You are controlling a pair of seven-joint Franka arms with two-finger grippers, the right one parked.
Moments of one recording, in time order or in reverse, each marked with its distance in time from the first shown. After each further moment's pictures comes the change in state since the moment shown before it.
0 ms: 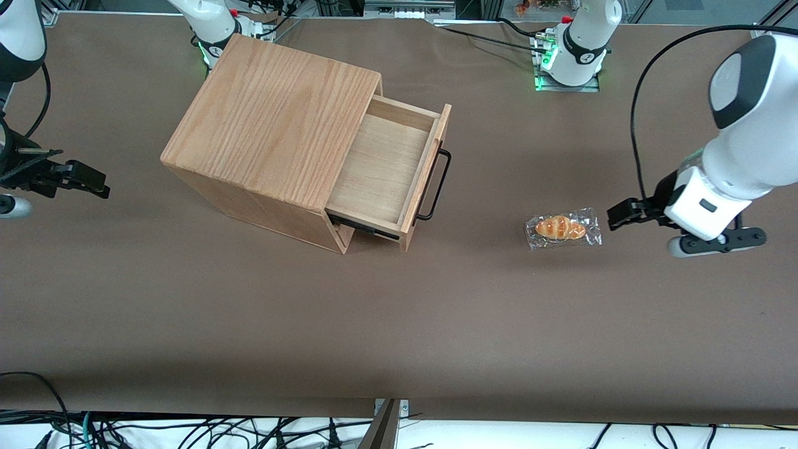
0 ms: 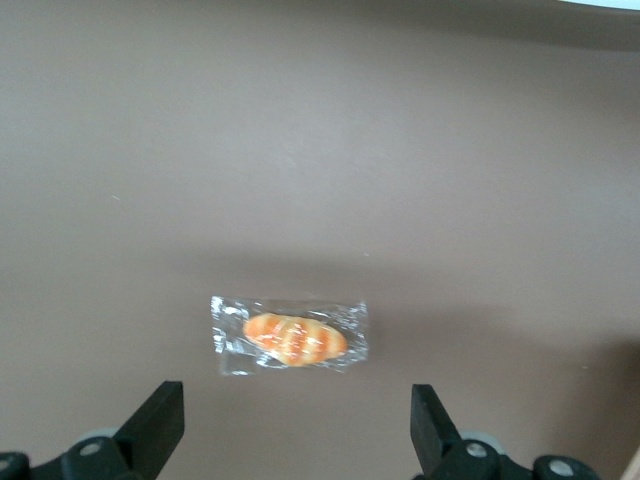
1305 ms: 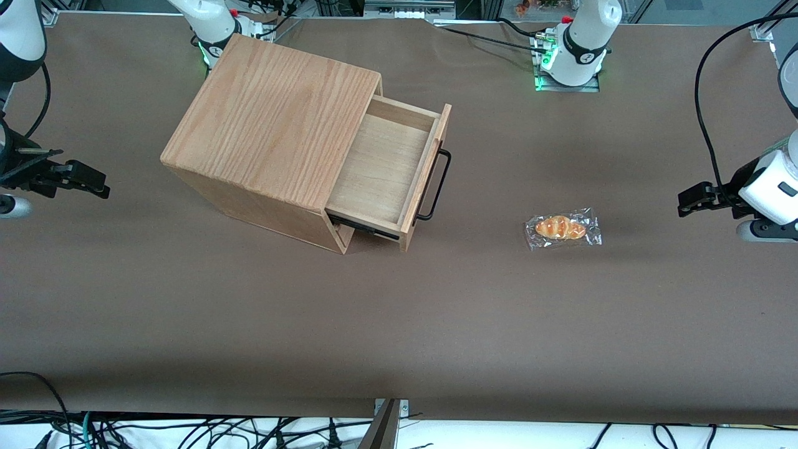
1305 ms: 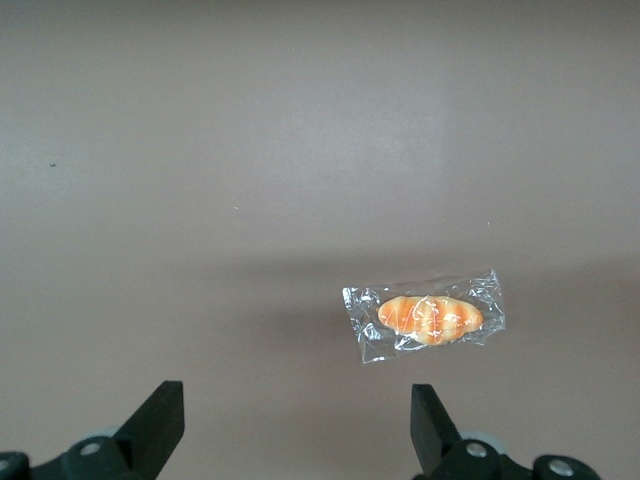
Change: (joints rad) arm -0.268 -0.075 0.486 -0.074 -0.043 -0.012 0.364
